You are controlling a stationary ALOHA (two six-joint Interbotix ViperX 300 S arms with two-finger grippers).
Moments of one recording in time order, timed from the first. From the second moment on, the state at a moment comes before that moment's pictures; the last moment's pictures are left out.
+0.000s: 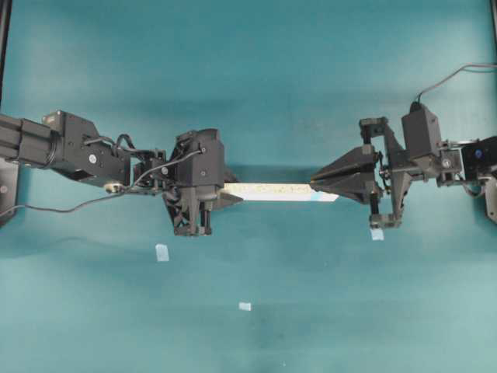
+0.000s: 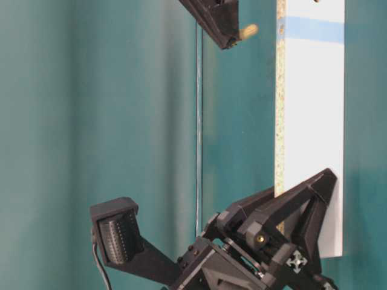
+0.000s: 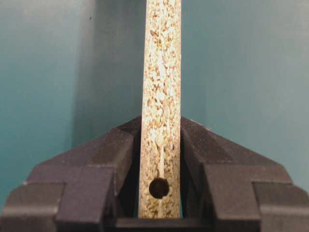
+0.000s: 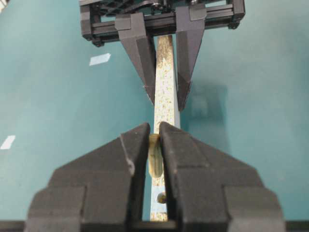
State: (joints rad) left arm -0.02 0.22 0.74 -0.06 -0.26 0.05; right arm -0.07 0.07 1.19 -0.15 -1.19 0.38
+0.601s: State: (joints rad) left arm -0.01 0.22 0.74 -0.06 -0.25 0.05; right arm -0.07 0.12 1.18 -0.14 -1.21 0.36
